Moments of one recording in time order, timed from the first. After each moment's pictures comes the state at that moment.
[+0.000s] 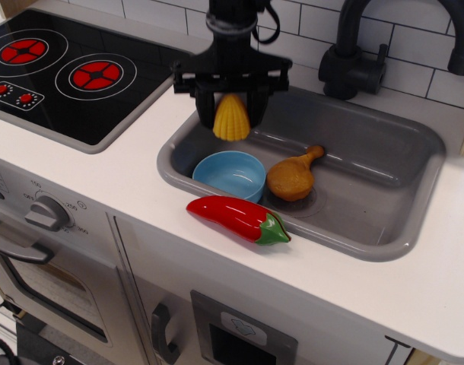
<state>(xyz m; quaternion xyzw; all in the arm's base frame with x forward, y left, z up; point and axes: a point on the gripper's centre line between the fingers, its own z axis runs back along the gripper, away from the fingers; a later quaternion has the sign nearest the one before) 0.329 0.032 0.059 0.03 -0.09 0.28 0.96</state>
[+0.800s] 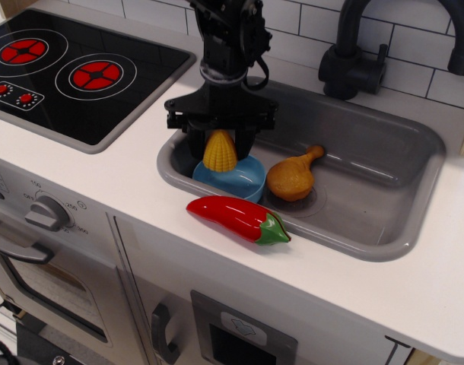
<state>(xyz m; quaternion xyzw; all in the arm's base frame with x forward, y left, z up) 0.323 0.045 0.020 0.06 -0.09 0.28 0.95</state>
